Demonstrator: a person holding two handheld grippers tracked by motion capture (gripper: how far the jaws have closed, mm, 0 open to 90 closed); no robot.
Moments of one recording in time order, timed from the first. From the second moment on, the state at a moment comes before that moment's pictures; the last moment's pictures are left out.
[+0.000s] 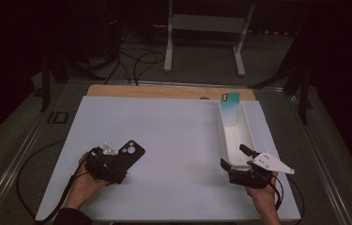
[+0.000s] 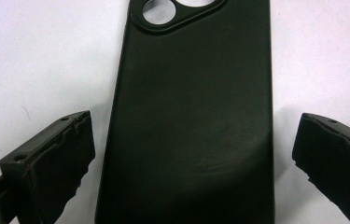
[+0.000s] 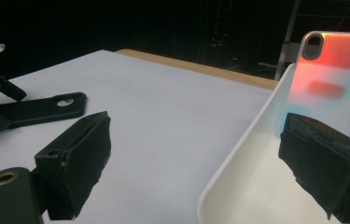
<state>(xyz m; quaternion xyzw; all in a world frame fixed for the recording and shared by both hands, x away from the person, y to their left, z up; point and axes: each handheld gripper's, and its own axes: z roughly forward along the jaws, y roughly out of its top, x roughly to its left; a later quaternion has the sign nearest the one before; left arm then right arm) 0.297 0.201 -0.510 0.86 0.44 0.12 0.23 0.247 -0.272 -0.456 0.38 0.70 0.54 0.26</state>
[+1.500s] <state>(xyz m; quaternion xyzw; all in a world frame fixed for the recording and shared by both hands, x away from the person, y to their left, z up) 0.288 0.198 -0.497 0.84 0.46 0.13 0.25 0.249 -0.271 -0.456 0.39 0.71 0.54 0.25</state>
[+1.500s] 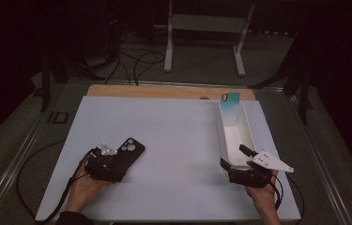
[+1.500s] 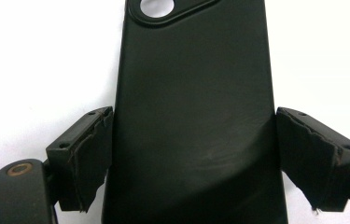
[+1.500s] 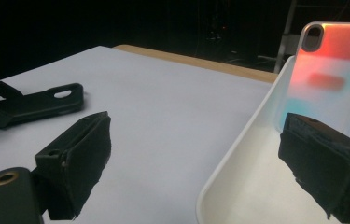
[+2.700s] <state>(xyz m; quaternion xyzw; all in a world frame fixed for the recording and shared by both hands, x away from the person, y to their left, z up) 0.267 0.126 -0.413 0.84 0.34 0.20 0.37 0.272 -0.216 -0.416 0.38 0.73 0.56 0.12</state>
